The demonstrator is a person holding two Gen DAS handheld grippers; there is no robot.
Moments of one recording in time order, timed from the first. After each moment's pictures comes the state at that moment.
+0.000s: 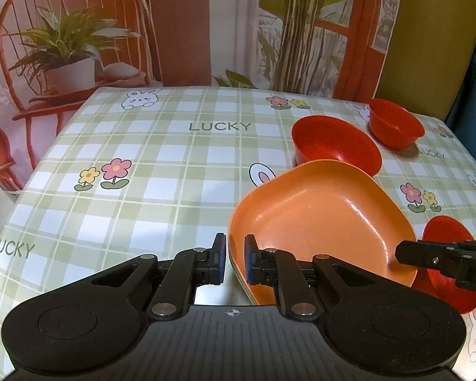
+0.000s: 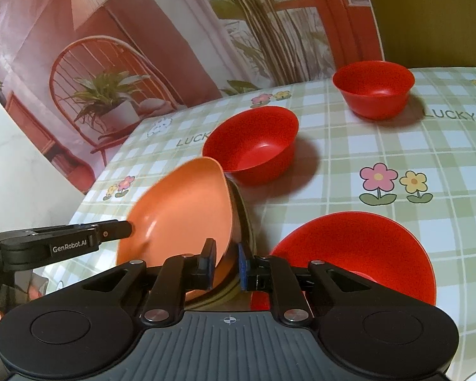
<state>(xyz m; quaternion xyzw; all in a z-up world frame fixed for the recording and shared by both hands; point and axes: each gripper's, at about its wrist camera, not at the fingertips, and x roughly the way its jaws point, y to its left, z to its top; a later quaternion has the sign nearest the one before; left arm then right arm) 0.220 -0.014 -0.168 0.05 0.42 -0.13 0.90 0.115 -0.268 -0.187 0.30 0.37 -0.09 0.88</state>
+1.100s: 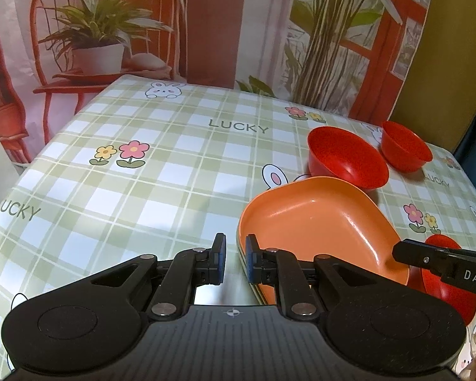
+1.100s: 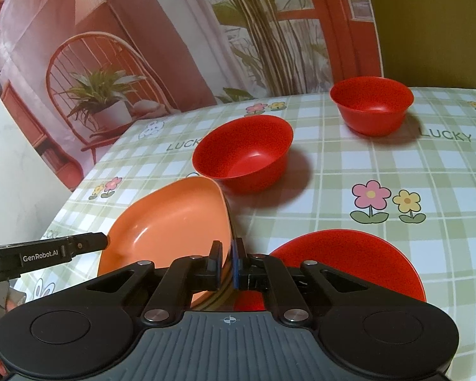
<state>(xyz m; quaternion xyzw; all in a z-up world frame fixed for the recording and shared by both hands) 0.203 -0.002 -0.172 -0.02 0.41 -0.09 0.91 0.121 -0.268 -0.193 0.26 0.36 -0.10 0.89</state>
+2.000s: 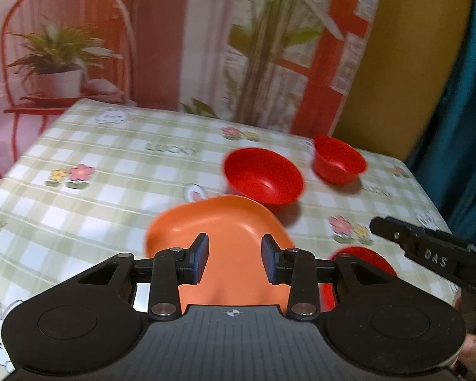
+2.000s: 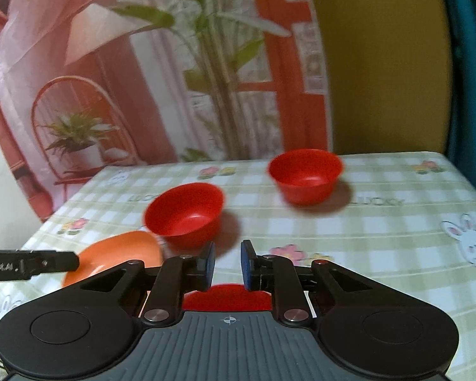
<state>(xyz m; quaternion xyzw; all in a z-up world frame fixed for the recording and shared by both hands) 0.170 -0.065 -0.135 -0.03 0.38 -0.15 0.91 0.062 -0.313 -0.157 0.19 0.28 -0.18 0.92</state>
